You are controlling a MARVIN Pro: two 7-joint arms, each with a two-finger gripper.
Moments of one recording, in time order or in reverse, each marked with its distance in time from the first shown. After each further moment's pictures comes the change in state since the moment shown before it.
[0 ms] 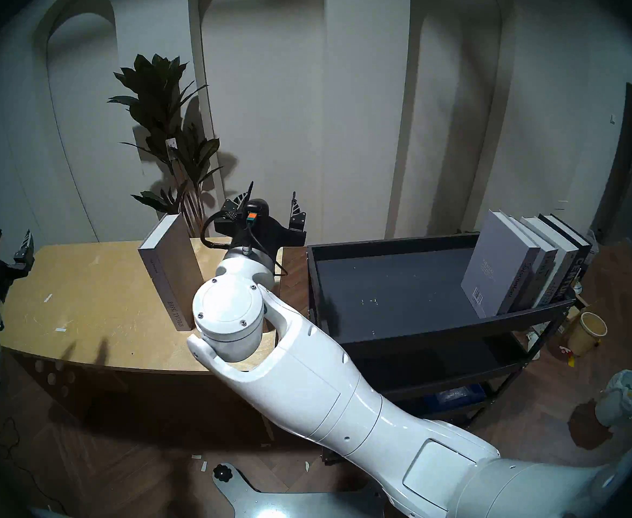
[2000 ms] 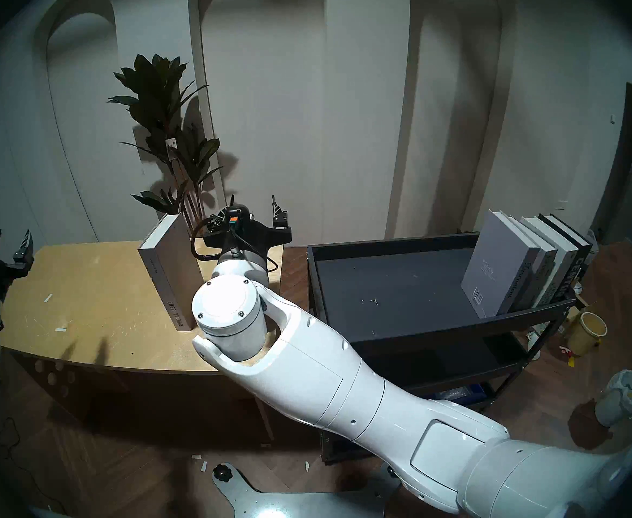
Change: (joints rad) left arm 0.000 -0.001 -0.003 -0.001 0.001 0.002 0.000; right arm 0.106 0.043 -0.068 0.113 0.084 0.097 0.108
